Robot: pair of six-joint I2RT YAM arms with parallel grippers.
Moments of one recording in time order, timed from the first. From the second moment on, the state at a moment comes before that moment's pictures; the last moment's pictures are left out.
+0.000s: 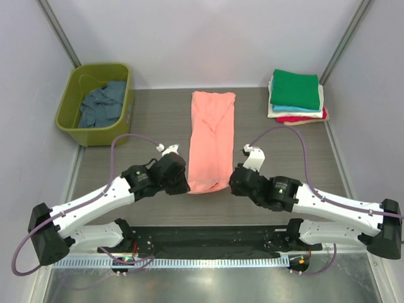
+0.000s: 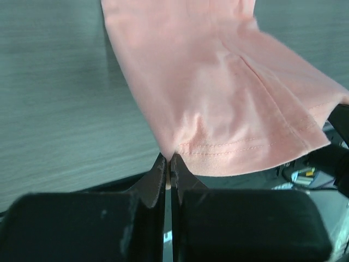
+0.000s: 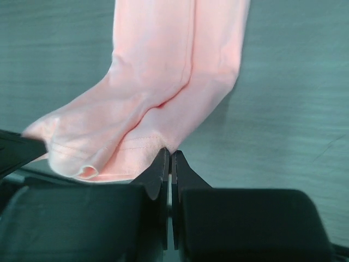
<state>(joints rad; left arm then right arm) -0.95 1.08 0.86 -0.70 -0.13 -0.97 1.15 0.99 0.80 -0.66 0.54 1.02</state>
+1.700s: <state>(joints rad) -0.36 2.55 2.54 -0.98 0.09 -0.65 0.38 2.15 1.83 -0.50 0.31 0.53</state>
